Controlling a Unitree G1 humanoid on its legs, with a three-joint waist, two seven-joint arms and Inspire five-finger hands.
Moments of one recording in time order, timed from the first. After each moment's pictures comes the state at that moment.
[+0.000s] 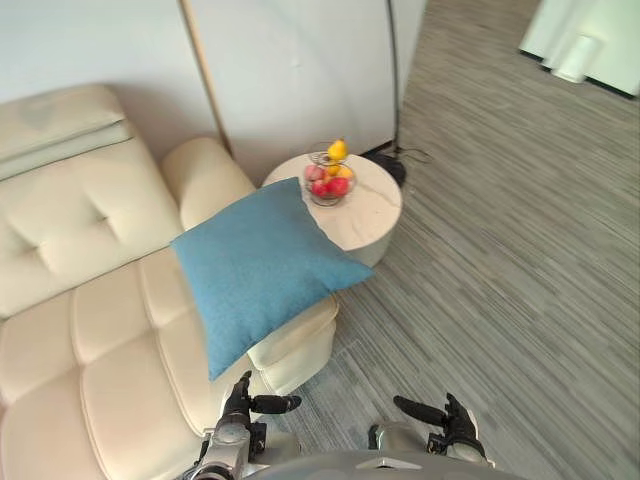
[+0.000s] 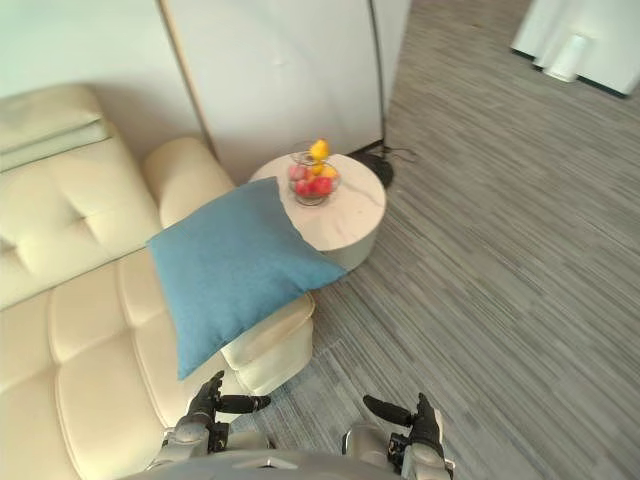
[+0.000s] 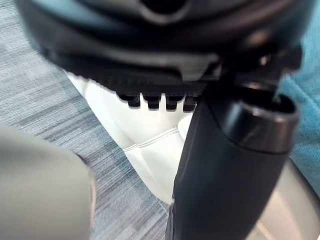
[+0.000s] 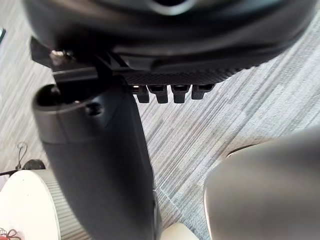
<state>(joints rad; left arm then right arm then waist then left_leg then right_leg) 0.03 0.06 0.03 1.00 0.05 -0.03 0.14 0.08 0.00 -0.25 0.98 -0.01 -0.03 -0.21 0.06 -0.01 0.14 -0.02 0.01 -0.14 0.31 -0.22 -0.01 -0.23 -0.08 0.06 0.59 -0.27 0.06</state>
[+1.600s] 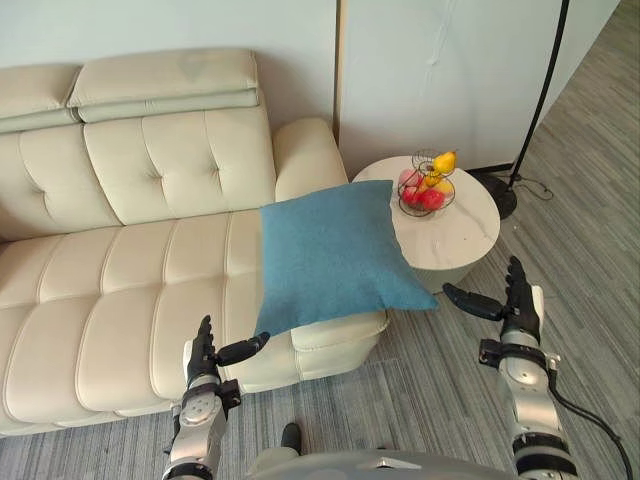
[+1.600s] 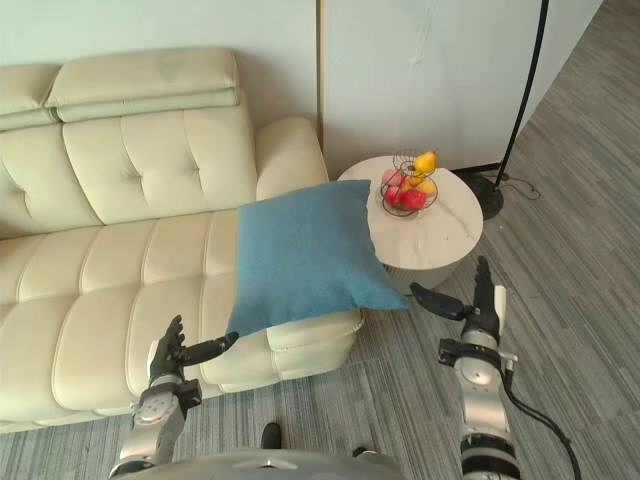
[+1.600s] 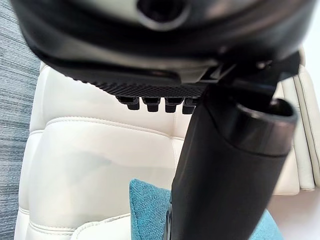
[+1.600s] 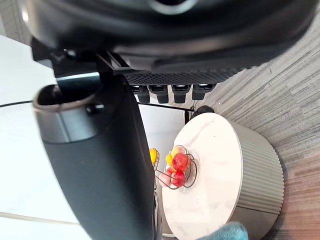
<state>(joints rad) 0.13 0.13 0.12 0.51 -0.15 -0.04 0.21 0.03 -0.20 -0.23 0.32 -0.04 -0.04 -0.22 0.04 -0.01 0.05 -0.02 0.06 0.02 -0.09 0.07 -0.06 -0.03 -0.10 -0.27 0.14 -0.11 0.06</state>
